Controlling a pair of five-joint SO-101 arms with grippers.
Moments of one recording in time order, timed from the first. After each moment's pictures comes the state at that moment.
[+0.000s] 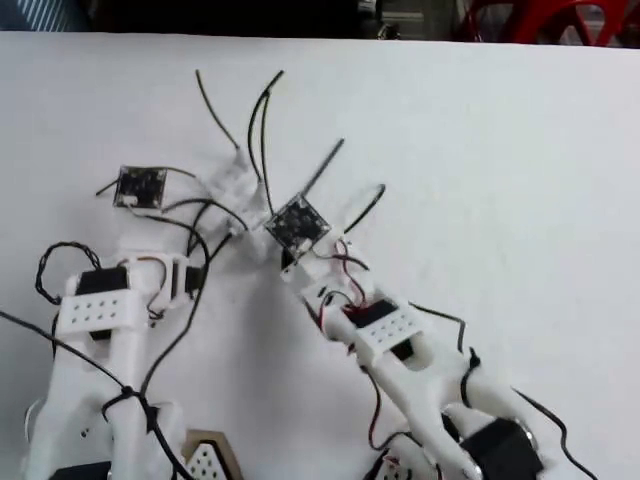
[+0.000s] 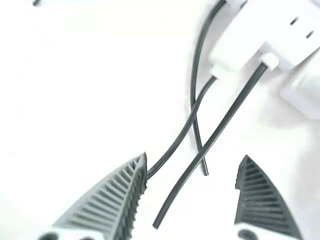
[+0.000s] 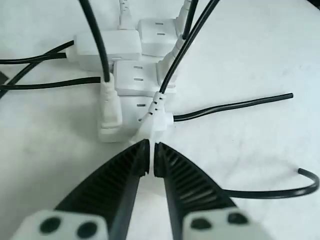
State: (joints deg) left arm -14.2 -34.2 60.1 49.7 -10.2; right arm -33.6 -24.3 69.7 -1.5 18.7
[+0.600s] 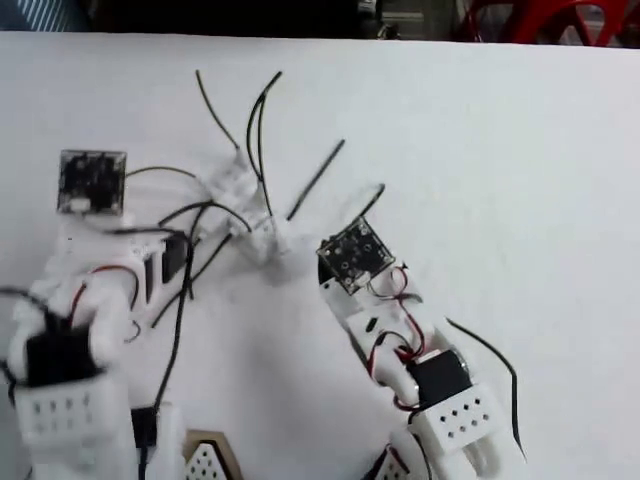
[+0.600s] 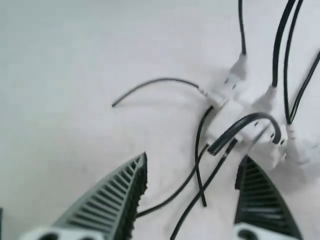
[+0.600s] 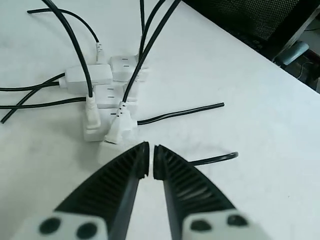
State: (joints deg) left arm -14.2 -65.4 47.0 69.5 -10.0; right arm -28.0 -72.1 74.5 33.1 18.7
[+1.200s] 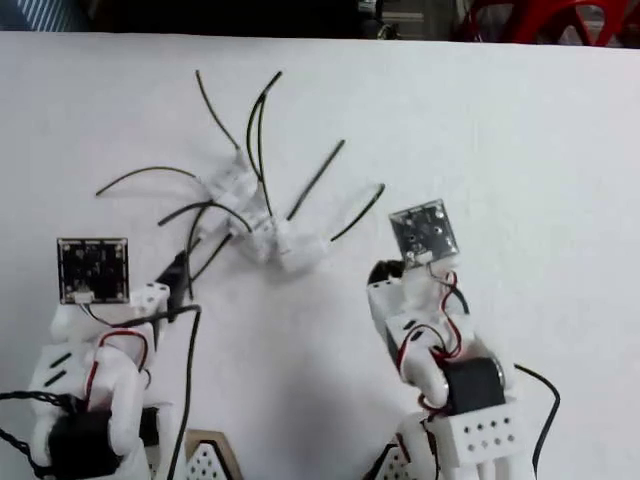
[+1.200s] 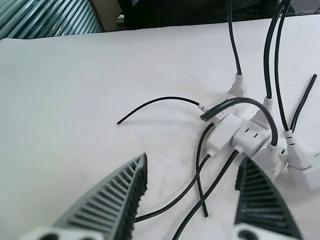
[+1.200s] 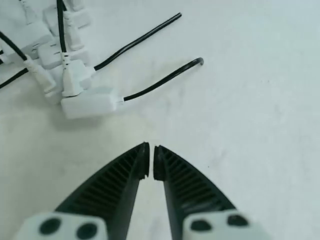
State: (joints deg) left arm -14.2 -96.6 65.6 69.6 -10.0; right arm -15.2 -79.5 67.3 61.5 5.5
